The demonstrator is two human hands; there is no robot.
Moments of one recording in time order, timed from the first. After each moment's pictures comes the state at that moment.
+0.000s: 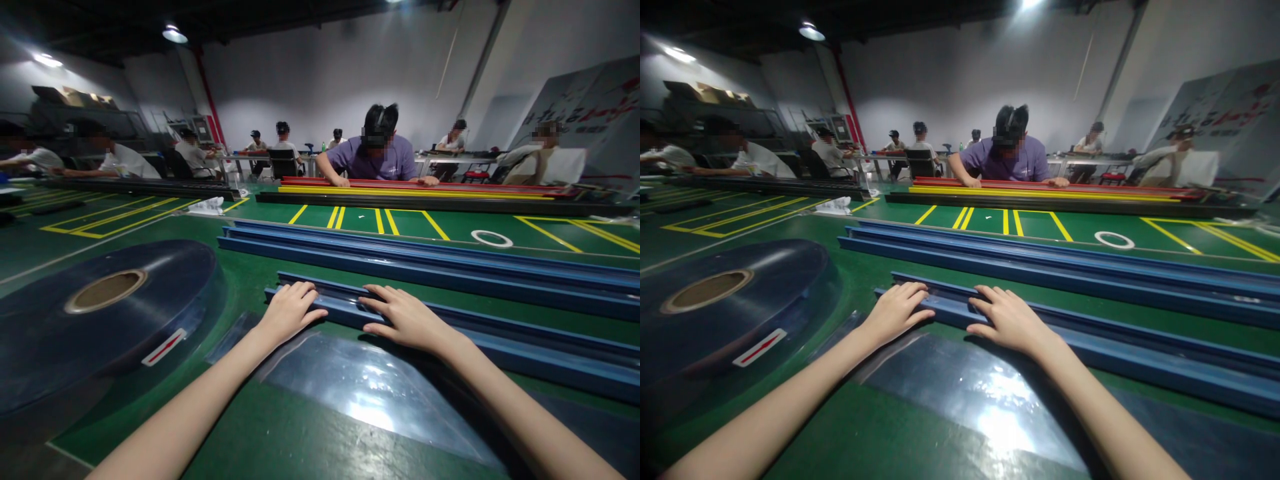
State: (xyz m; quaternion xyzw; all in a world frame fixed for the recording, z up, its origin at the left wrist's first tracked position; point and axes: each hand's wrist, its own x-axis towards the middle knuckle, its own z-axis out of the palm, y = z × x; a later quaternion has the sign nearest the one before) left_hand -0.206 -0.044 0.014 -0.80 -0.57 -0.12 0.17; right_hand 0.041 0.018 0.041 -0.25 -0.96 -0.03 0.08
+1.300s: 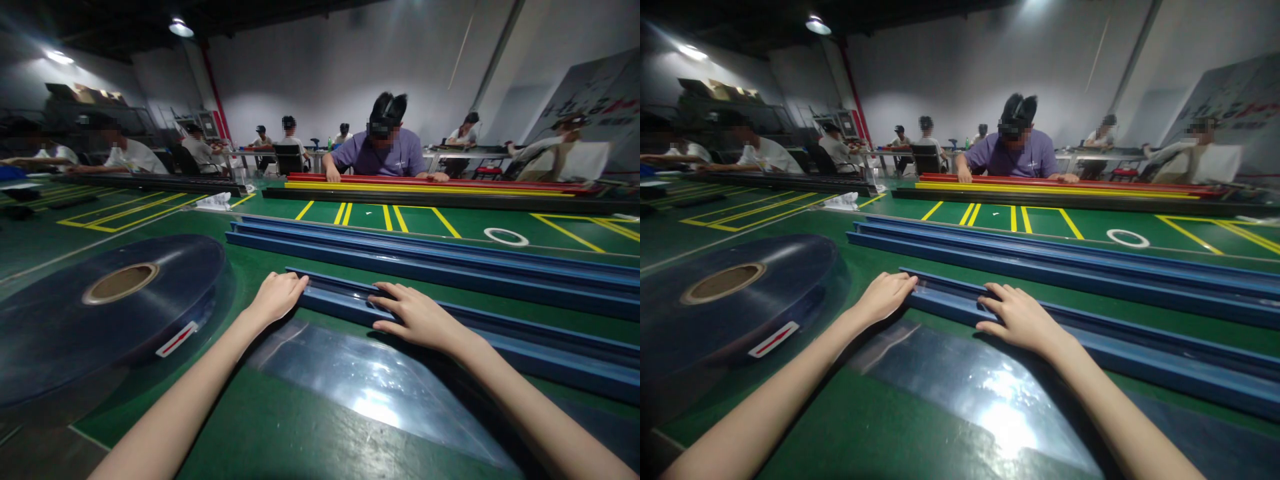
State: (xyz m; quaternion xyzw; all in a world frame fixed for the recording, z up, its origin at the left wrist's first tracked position) left_hand -0.234 -0.040 0.037 -0.73 -0.68 -0.08 0.05; right_hand 0.041 0.018 0.042 -0.25 -0.96 -0.03 0.09
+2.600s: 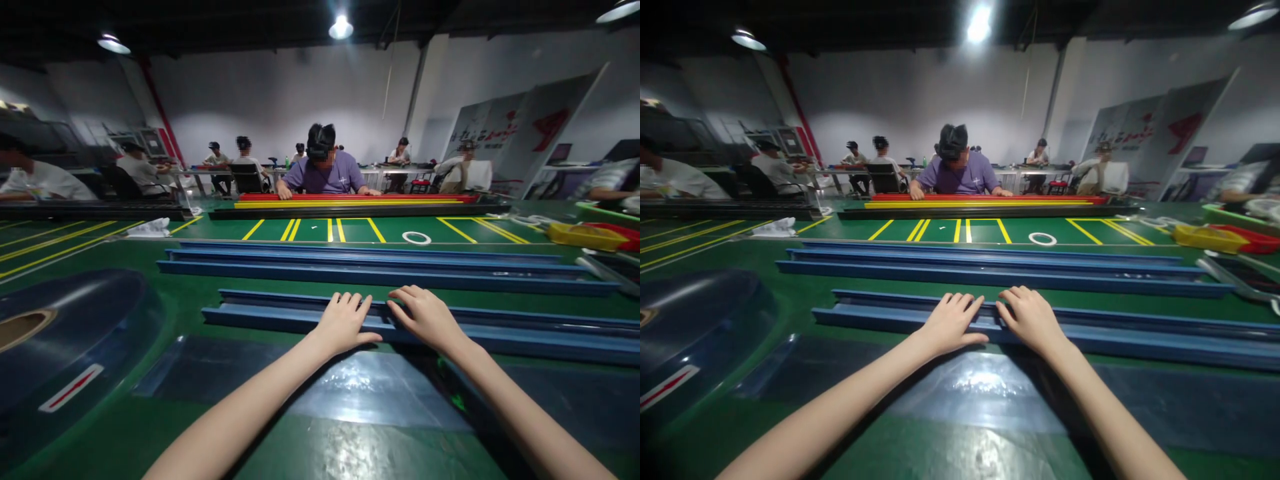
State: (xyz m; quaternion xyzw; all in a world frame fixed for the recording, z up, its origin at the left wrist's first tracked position) left_hand -0.009 -0.008 0.026 -0.87 -0.45 -0.13 0.14; right_hand 0.180 0.010 0.049 -0.46 -0.86 -0.11 0.17
